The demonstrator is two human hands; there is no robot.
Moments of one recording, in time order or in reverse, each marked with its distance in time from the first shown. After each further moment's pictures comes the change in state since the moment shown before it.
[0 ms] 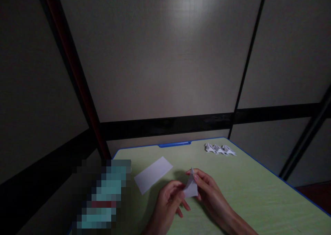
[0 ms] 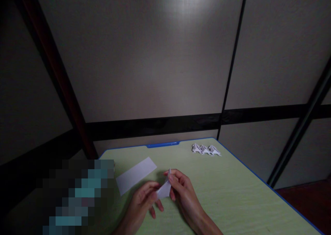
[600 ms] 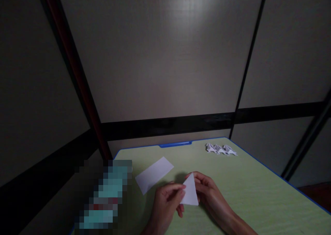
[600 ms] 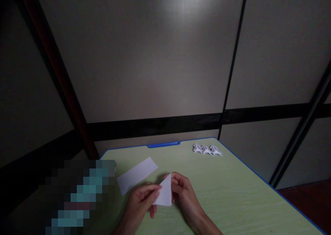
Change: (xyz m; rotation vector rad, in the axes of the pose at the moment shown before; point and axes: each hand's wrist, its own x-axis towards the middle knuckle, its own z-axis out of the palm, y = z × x) left_hand 0.000 0.002 -0.002 -0.021 0.143 0.001; right_hand 0.001 0.002 0.001 0.022 0.028 0.124
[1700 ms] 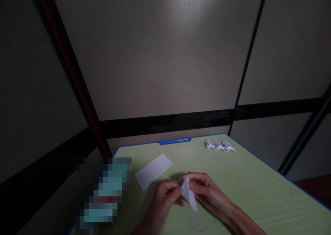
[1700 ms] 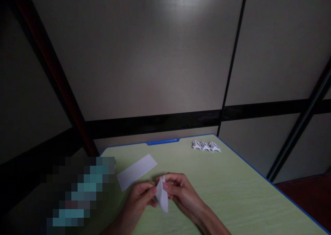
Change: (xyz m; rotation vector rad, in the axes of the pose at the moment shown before) left_hand 0.000 0.002 -0.004 -0.032 -0.119 -0.080; right_hand -0.003 -0.002 -0.003 0.026 -0.149 0.051
